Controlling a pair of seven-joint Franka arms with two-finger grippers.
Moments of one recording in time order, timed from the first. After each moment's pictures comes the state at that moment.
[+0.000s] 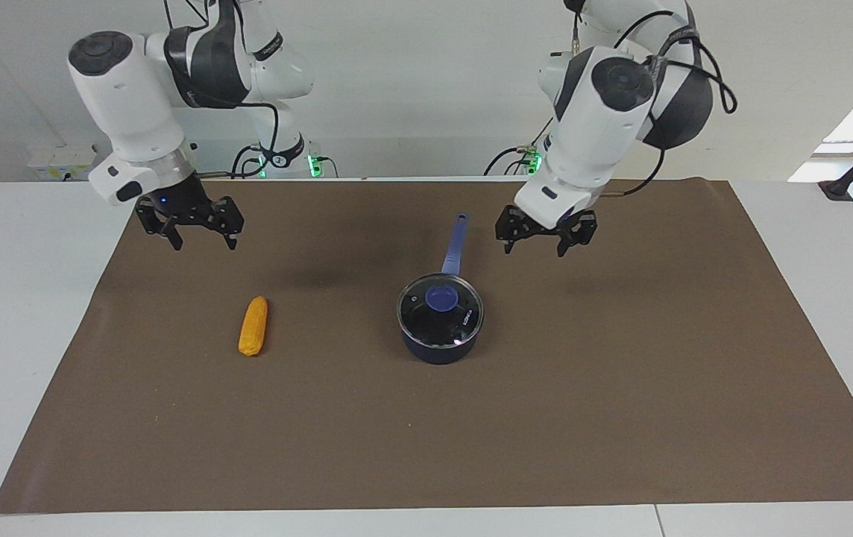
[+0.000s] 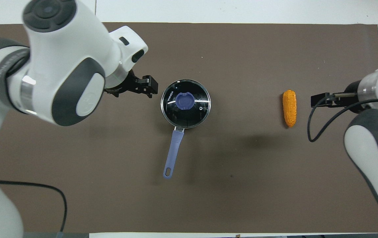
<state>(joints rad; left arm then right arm) -0.45 0.35 -0.05 -1.35 -0.08 1.66 -0.34 0.06 -0.06 -0.02 -1.99 -0.01 2.00 0.09</state>
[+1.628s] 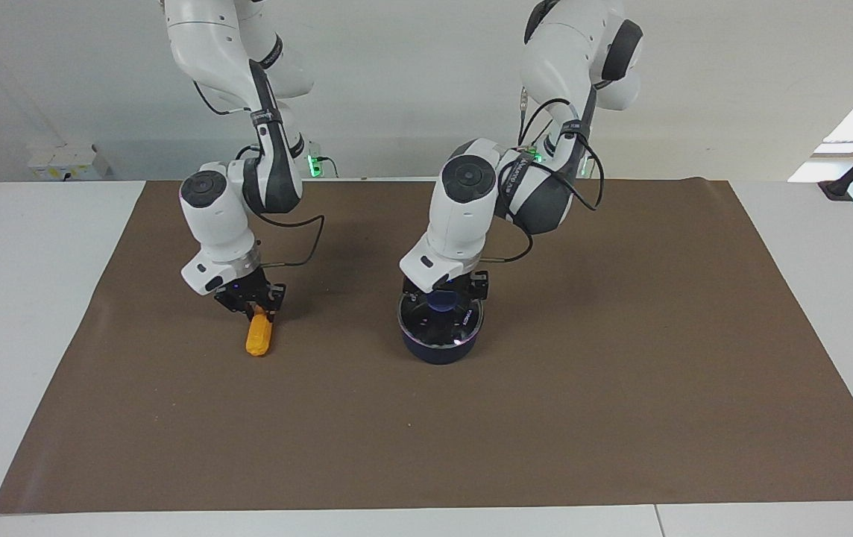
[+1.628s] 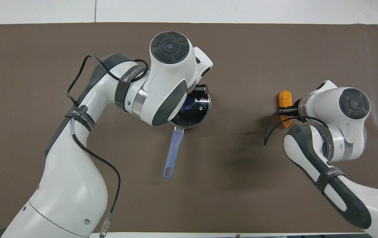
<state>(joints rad) -0.62 0.58 -0.04 -1.27 -0.05 1.85 -0.47 0.09 0.17 -0.02 -2.21 -0.01 2.46 0.08</state>
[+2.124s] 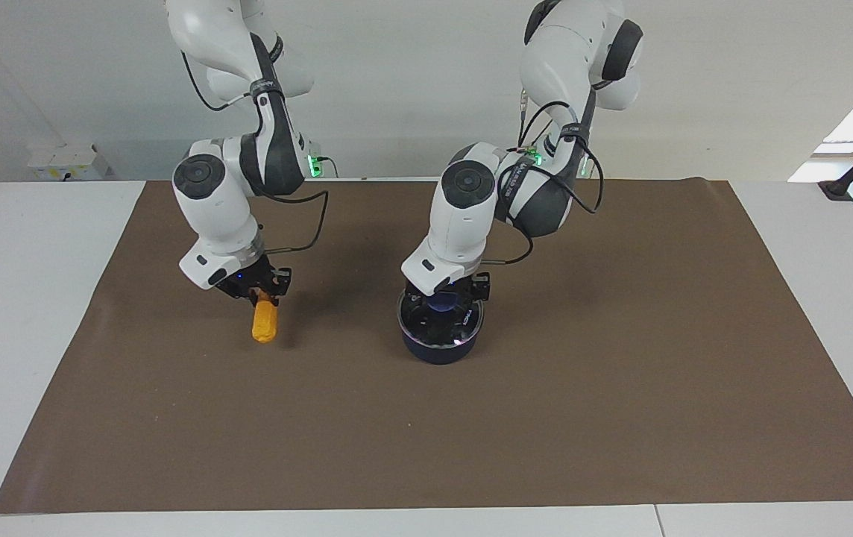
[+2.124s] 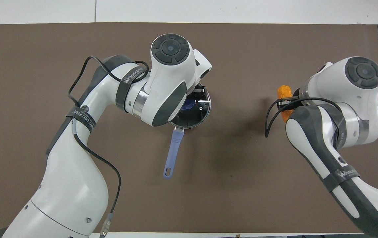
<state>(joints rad) -0.62 0.58 -0.04 -1.29 -0.05 1.85 -0.48 0.15 0.14 -0.02 -1.97 -0.01 2.08 0.08</state>
